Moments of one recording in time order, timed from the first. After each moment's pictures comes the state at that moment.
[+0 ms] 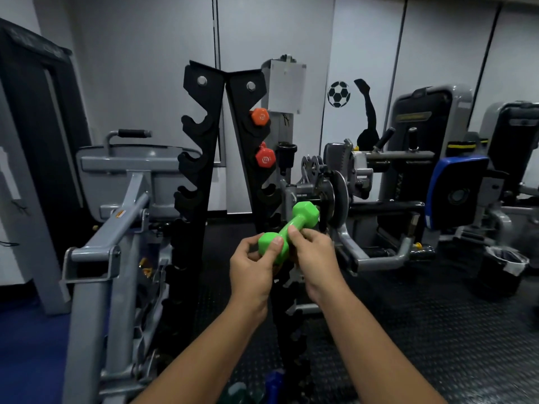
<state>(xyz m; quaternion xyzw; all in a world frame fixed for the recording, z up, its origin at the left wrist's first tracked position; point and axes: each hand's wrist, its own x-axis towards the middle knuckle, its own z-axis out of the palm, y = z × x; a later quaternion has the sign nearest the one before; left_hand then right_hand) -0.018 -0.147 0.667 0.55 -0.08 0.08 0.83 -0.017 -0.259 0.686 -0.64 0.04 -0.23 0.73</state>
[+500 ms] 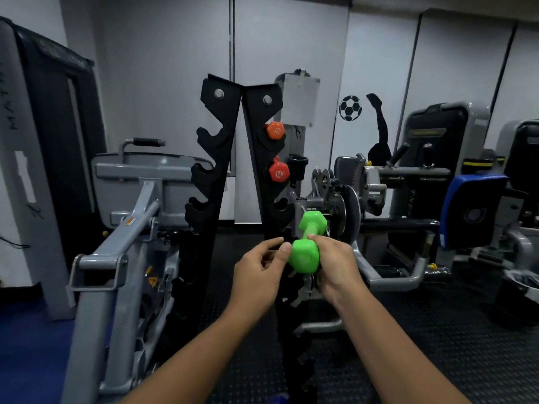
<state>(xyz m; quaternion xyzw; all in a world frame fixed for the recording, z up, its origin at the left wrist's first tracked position) 0.007 -0.124 0.685 0.71 -0.19 0.17 0.66 0.016 -0.278 0.708 -0.57 0.07 -0.21 0.79</state>
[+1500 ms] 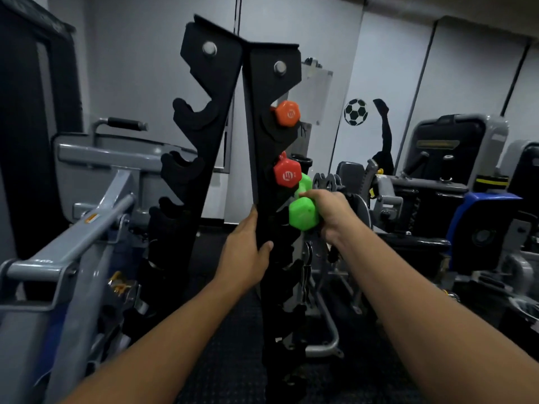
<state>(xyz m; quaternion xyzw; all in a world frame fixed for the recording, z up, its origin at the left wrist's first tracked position) 0.206 -0.137 0.685 0.83 -0.20 0.28 0.44 0.228 -0.322 0.780 -0.68 0.08 -0.20 0.70</state>
